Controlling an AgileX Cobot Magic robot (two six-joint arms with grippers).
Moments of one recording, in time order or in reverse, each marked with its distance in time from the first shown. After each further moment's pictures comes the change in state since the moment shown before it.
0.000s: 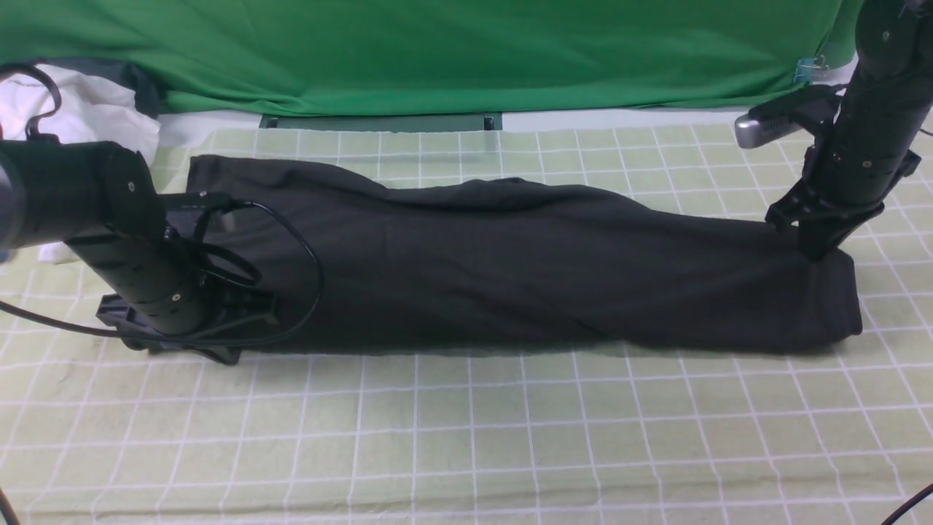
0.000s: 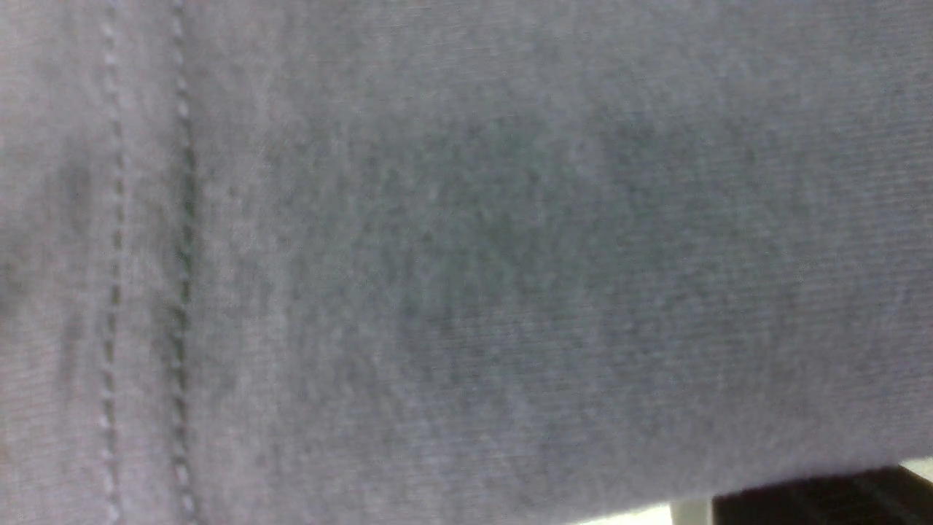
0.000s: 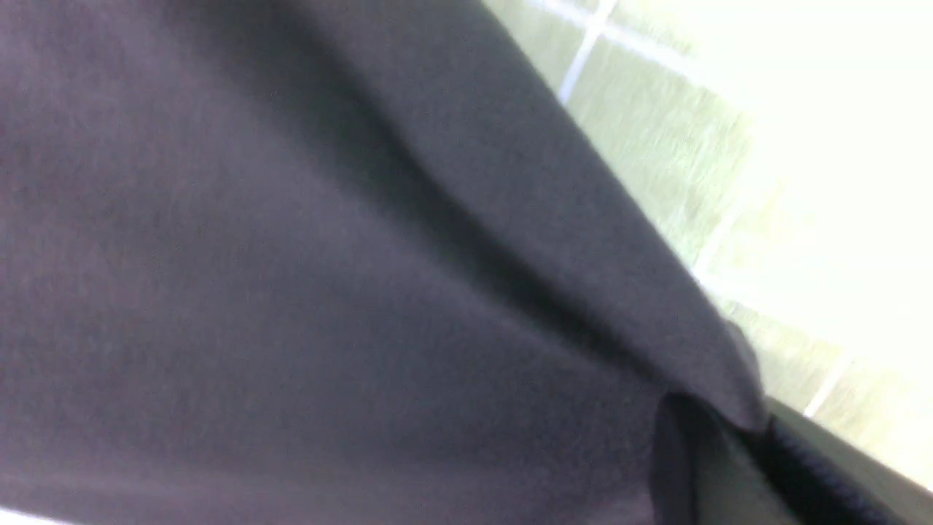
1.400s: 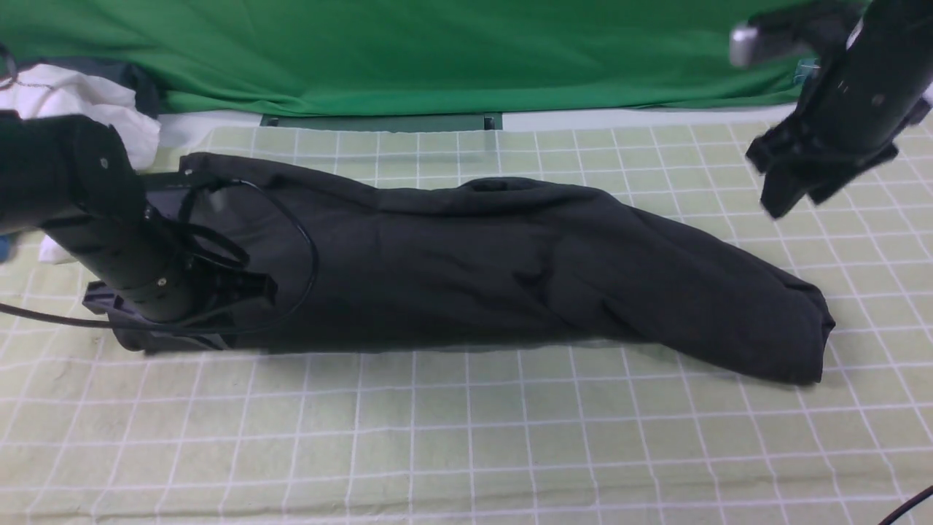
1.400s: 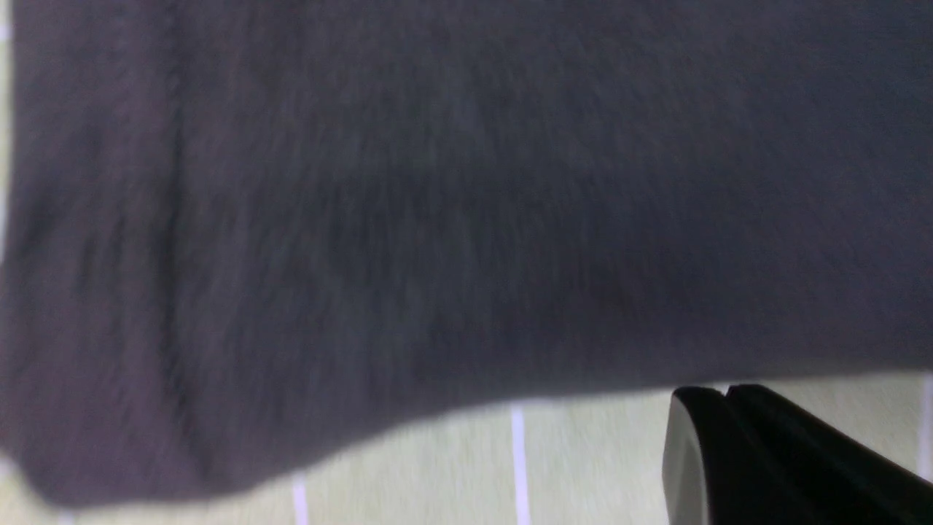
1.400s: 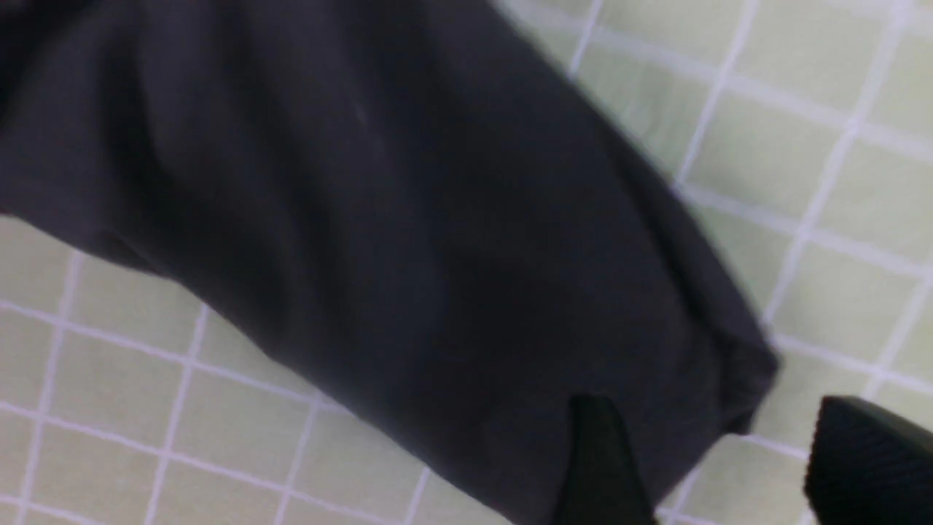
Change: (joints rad) right arm 0.082 -0.172 0.031 0.124 0.103 0.109; left arm 0.000 -0.060 0.000 -0.026 0.030 0.004
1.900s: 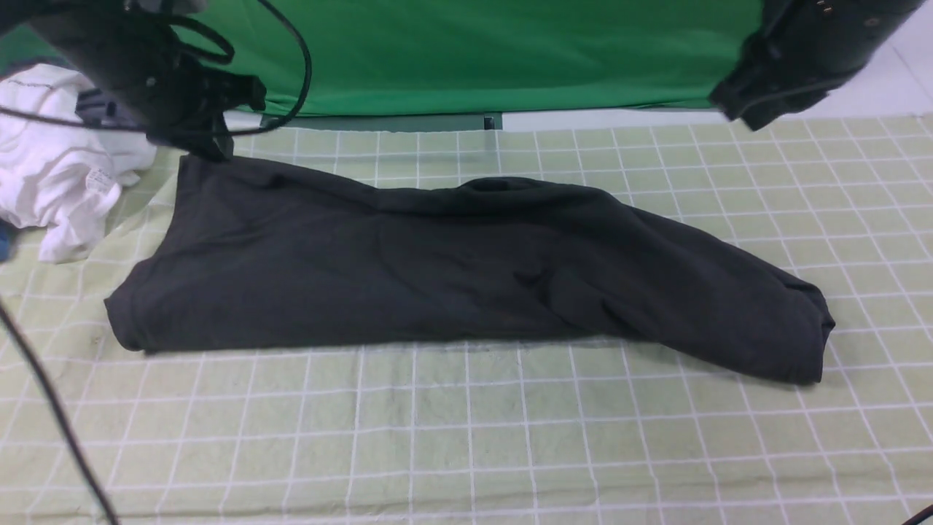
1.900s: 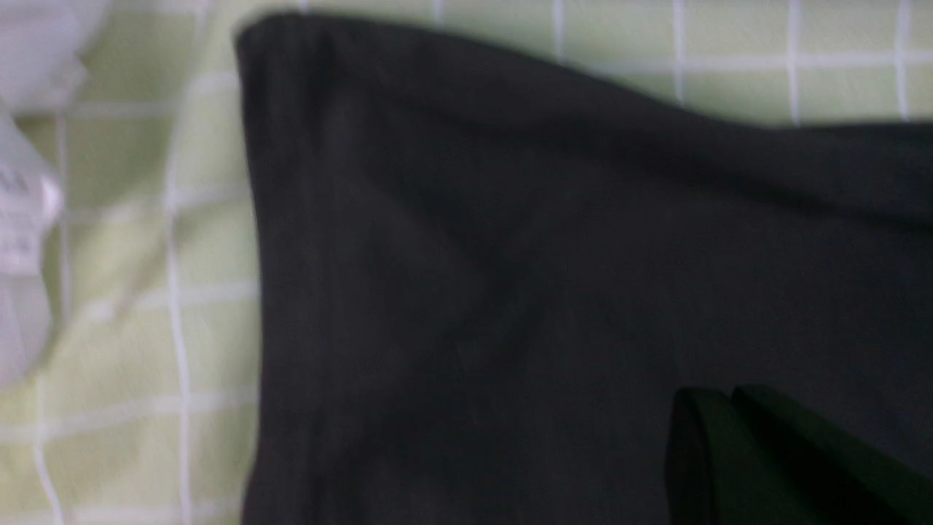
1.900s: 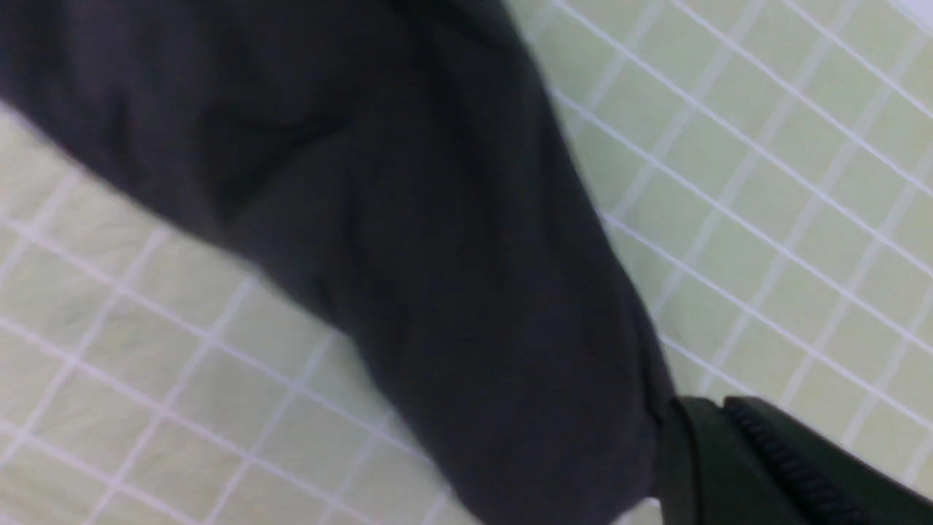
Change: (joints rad) right arm 0.189 -0.225 -0.079 -0.134 0.004 -0.005; left arm 0.031 0.081 -0.520 -0.016 0.233 -0.005
